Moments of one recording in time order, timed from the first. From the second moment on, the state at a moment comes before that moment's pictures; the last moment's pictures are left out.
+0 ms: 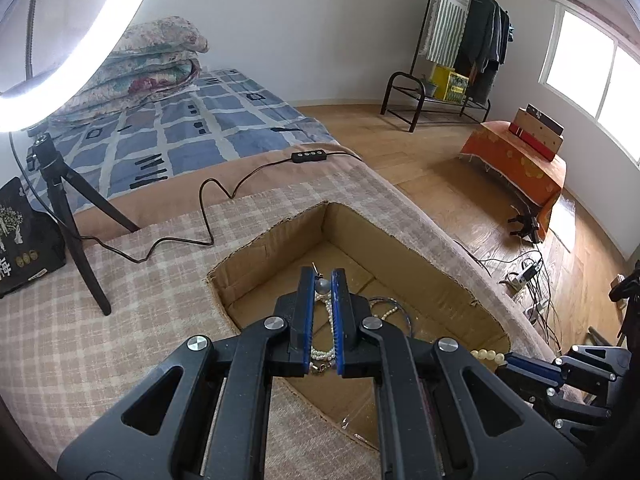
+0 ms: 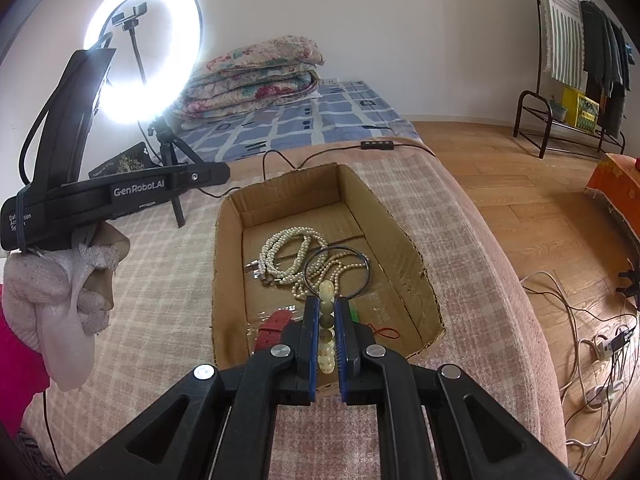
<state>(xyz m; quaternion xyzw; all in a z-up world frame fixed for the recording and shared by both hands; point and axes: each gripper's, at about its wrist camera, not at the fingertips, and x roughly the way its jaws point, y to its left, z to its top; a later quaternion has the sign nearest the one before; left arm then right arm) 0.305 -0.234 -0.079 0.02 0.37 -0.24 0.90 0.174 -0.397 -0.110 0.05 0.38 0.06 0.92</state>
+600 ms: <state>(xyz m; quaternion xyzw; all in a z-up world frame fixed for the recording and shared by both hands) 0.315 -0.272 -0.089 0.03 0.38 -0.26 0.89 0.185 -0.395 -0.120 0.05 0.39 0.07 0.91</state>
